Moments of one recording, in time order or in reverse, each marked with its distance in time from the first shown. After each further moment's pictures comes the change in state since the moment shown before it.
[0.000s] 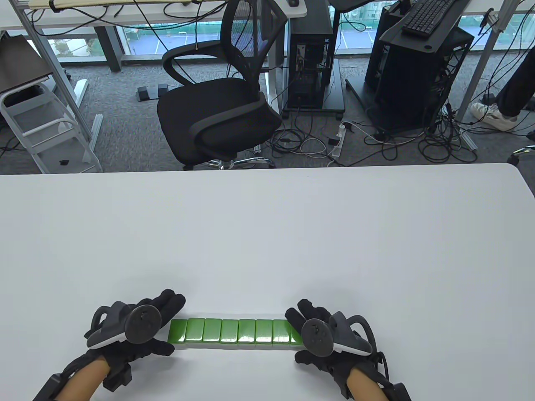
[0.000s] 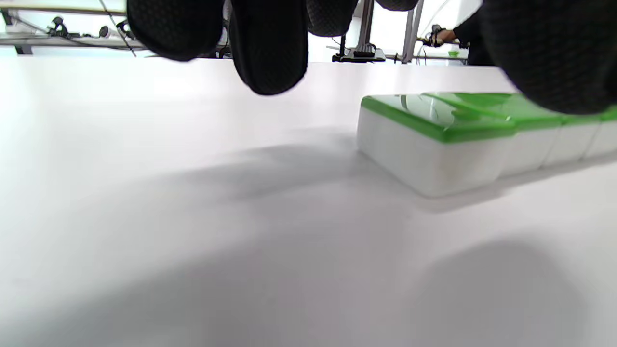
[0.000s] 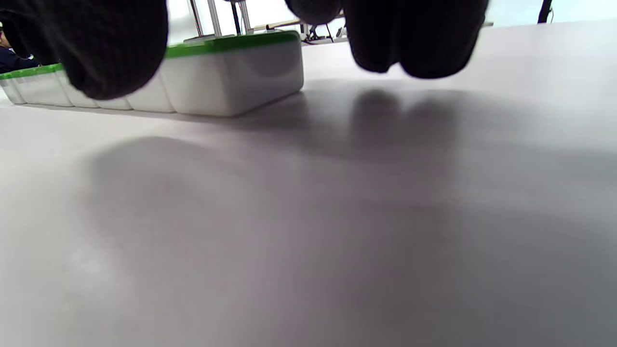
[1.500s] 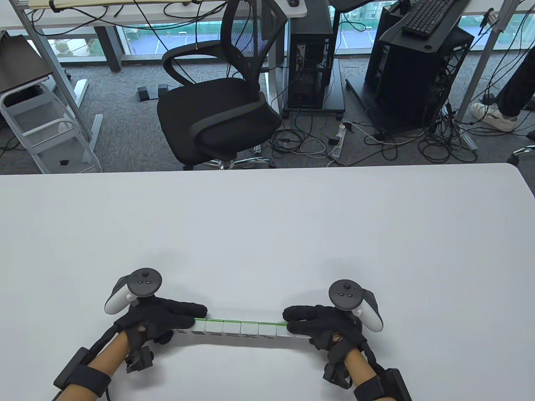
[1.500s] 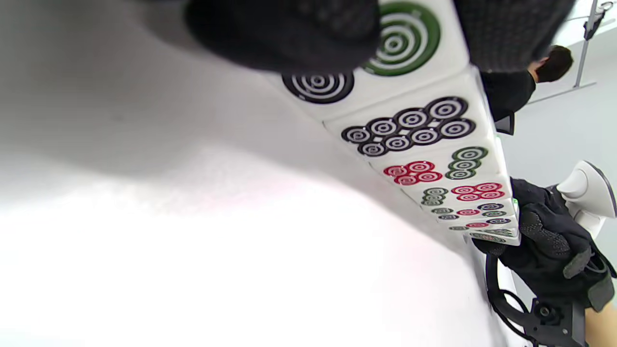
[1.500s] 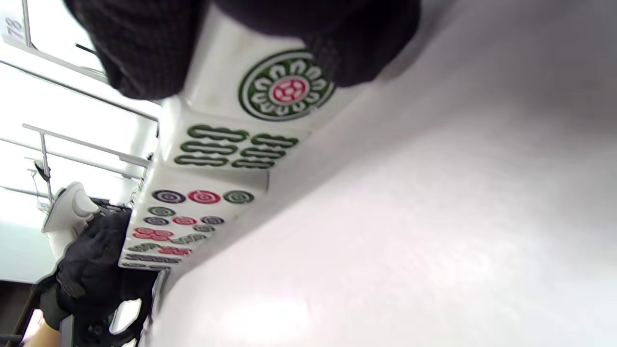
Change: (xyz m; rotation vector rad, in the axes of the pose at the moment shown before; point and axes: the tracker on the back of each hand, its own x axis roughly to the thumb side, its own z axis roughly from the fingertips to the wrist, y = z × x) left_hand -0.030 -0.048 -0.072 -0.386 -0.090 0.990; right_hand -0.054 0.012 -0.038 0.181 0.100 -1.000
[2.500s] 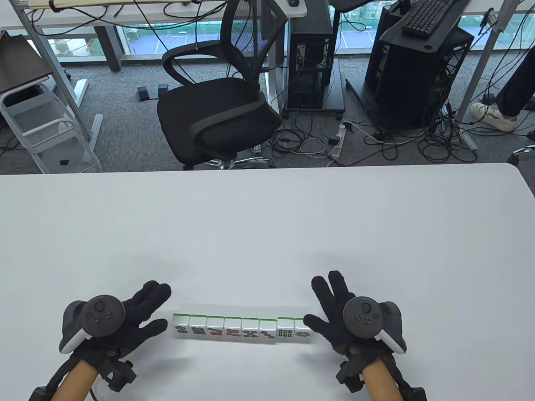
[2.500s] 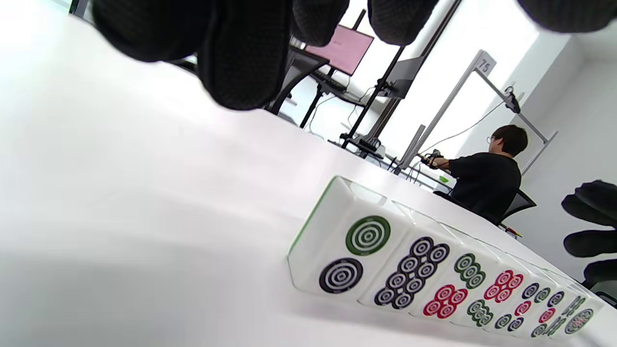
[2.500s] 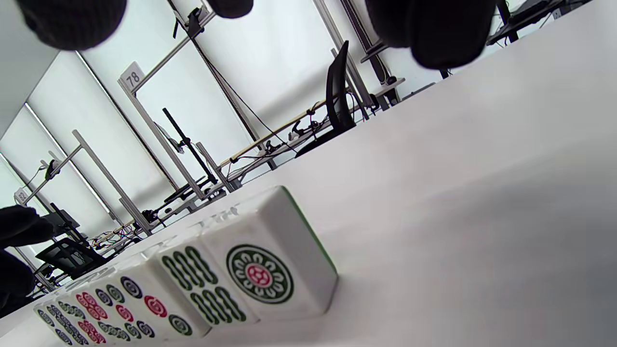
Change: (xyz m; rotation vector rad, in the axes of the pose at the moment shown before) left_hand 0.052 0.001 0.121 0.656 -0.085 -0.529; right_hand 0.048 -0.015 0.087 -0.504 -0.180 0.534
